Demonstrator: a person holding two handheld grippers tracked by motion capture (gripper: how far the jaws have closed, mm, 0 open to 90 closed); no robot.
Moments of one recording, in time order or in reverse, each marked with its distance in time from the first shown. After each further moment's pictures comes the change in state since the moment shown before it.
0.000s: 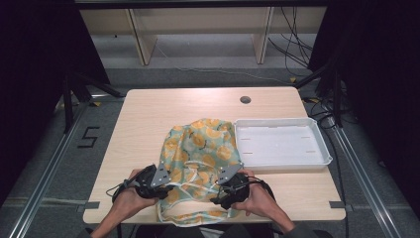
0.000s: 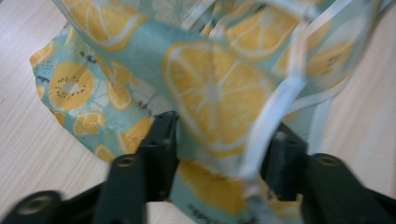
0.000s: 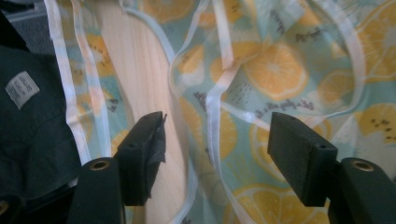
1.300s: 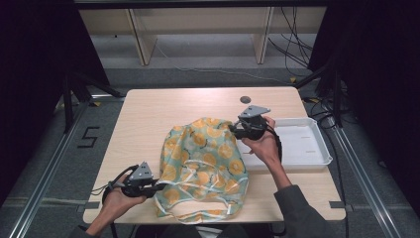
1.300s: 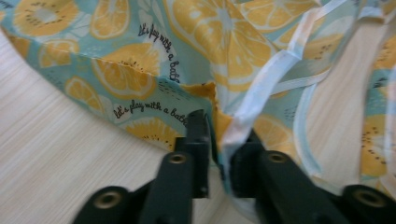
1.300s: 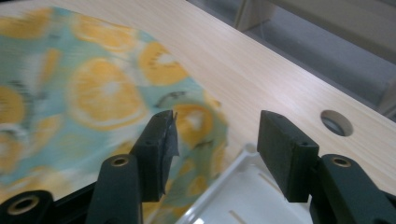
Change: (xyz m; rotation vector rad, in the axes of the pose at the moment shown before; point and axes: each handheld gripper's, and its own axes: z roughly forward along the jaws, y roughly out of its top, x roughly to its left) left arm 0.020 -0.042 -0.011 -0.070 -0.137 -0.254; right arm -0.137 0.036 -0.060 -0.257 -0.487 0.207
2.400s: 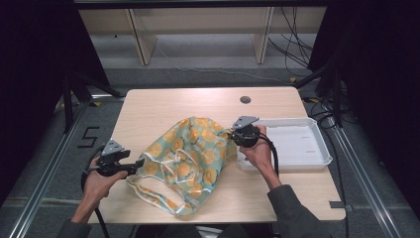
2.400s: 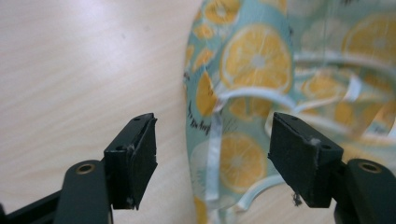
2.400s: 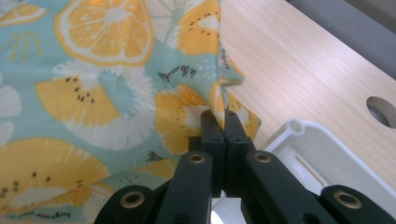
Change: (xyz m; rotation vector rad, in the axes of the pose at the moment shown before) left arm 0.071 -0.004 -0.033 -0.061 0.254 -0.259; right arm 0.017 -0.016 0.023 0.132 0.072 -0.093
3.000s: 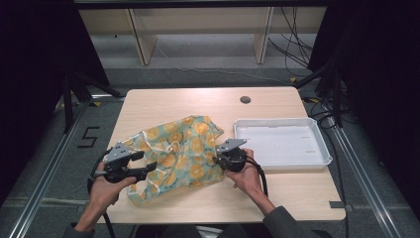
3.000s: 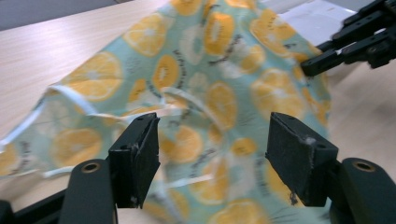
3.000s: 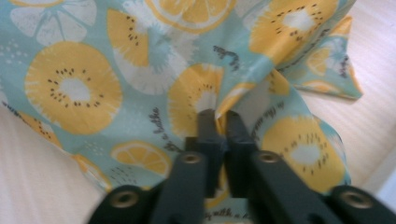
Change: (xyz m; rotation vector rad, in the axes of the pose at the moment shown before) left arm -0.047 0.021 -0.026 -0.180 -0.107 -0.011; right arm 0.076 -0.016 0.002 0.002 0.117 0.063
